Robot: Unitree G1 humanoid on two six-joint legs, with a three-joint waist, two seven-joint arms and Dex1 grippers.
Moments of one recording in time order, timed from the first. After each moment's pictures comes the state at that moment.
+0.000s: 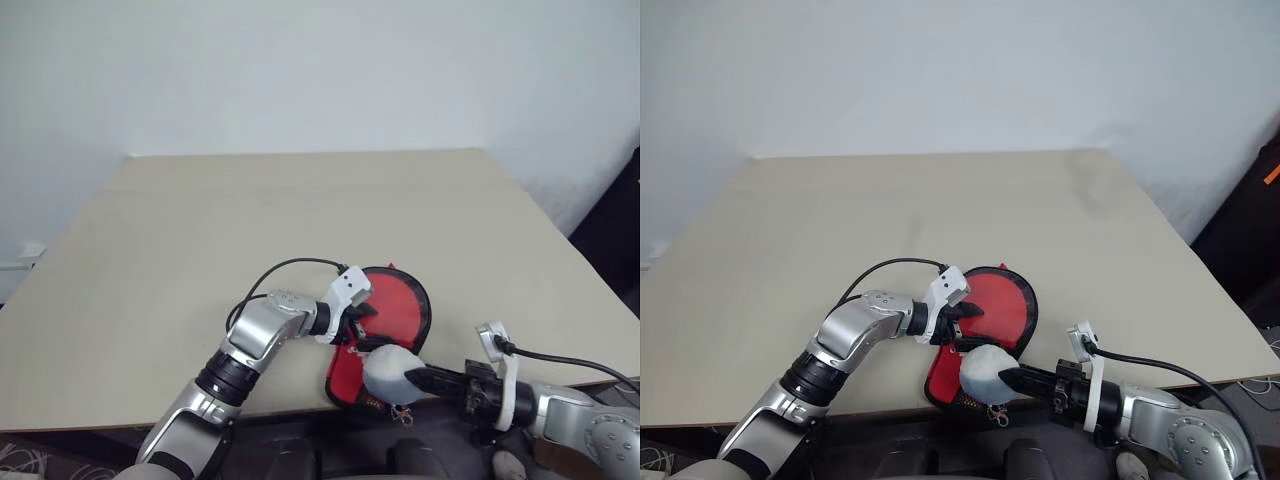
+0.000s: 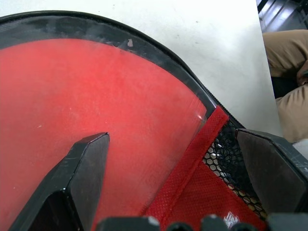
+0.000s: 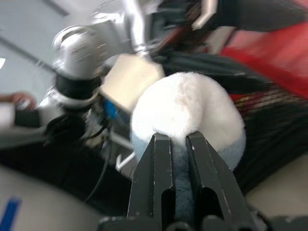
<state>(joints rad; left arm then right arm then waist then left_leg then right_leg) -0.48 0.32 -0.43 0.00 -0.29 0.84 -0.86 0.22 -0.55 -0.10 -0.46 1.11 0.99 0.66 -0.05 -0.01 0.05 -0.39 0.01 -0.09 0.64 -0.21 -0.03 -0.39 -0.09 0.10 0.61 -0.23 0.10</state>
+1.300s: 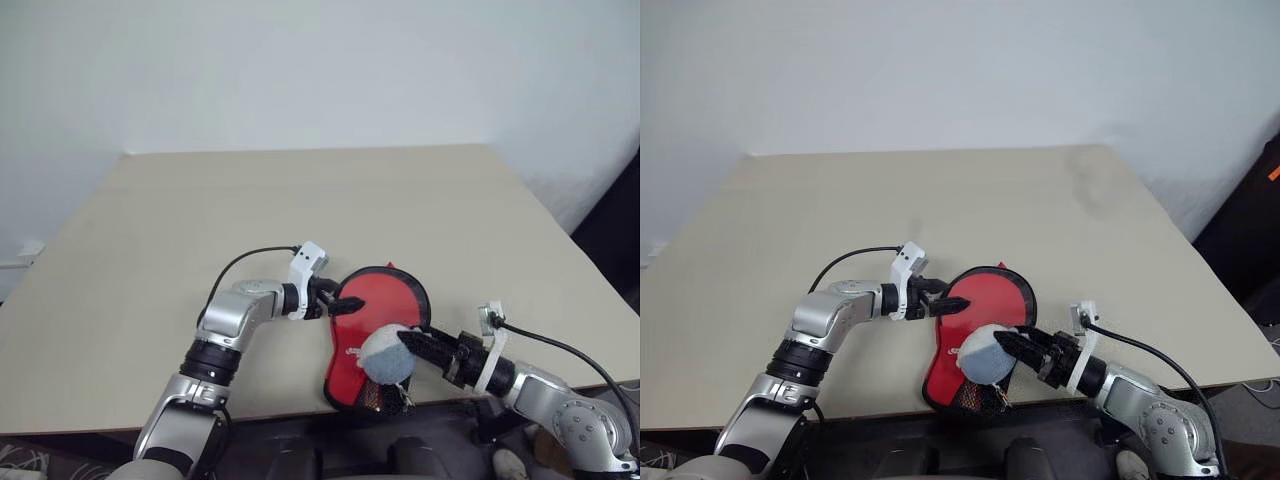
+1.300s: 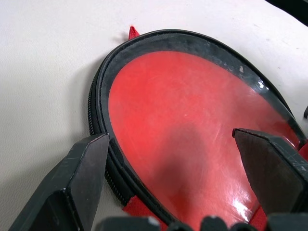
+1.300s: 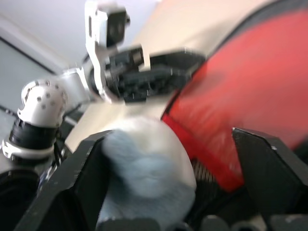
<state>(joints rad) -0.52 0.33 -0.18 0.19 -0.34 0.81 -0.81 0.13 -0.41 -0.12 -0.34 1.00 0.84 0.60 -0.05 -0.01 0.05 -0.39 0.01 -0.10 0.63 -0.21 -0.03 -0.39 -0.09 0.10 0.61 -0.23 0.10</state>
